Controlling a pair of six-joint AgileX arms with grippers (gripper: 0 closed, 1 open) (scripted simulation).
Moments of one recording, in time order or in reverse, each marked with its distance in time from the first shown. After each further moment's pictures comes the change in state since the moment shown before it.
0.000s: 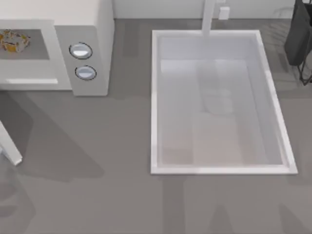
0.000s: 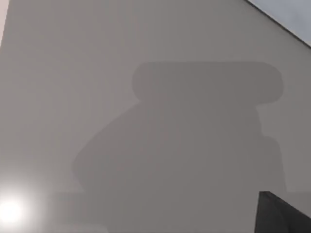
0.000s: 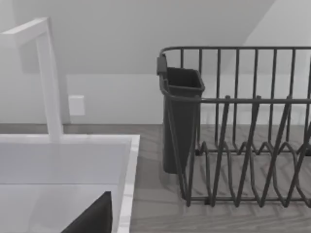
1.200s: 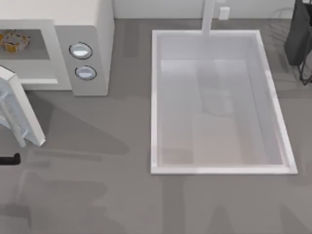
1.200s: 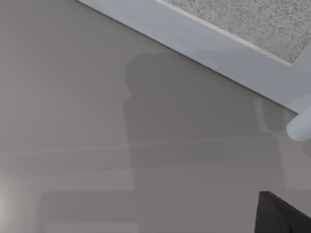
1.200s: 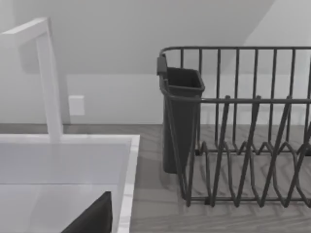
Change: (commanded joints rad) left arm -0.597 -0.344 -0.274 0.079 -0.369 -0.479; right arm 0.000 0.000 0.000 0.000 0.000 0.000
